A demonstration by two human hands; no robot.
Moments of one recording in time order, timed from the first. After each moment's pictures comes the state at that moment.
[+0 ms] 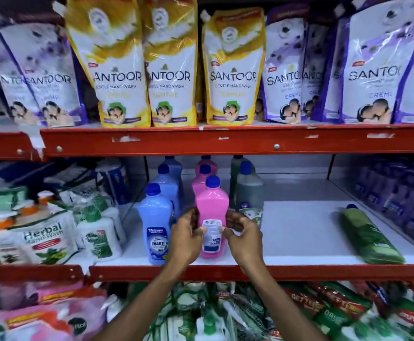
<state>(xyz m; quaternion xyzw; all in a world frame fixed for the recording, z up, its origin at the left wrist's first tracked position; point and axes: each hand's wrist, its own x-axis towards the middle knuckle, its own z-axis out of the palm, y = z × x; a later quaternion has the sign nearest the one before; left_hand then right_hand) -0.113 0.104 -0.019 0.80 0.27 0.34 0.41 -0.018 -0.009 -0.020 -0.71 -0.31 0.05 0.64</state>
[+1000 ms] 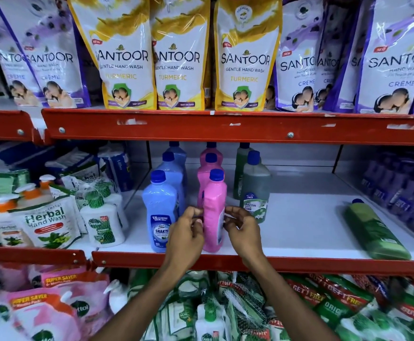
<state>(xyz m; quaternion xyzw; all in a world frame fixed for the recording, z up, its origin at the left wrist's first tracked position) -0.133 0.095 -0.037 0.81 0.25 0.37 0.38 0.001 0.014 -0.056 -0.70 -0.32 0.08 0.63</state>
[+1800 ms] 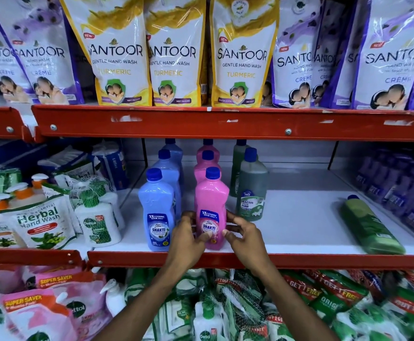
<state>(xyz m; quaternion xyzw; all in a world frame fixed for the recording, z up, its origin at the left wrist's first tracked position) -0.119 0.098 -0.053 0.81 0.30 0.31 0.41 -0.003 -0.013 -0.063 -0.71 -0.40 0.10 0.57</state>
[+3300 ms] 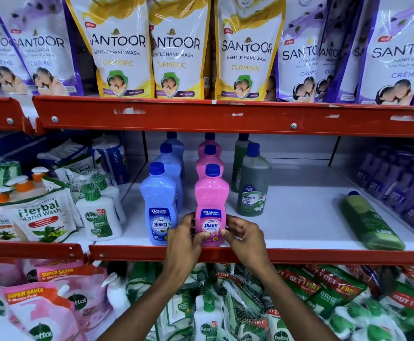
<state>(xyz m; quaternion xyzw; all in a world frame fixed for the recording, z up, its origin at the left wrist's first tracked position) -0.134 0.090 -0.067 0.81 0.27 0.35 0.38 -0.014 -0.015 -0.069 -0.71 -0.36 0.14 0.59</state>
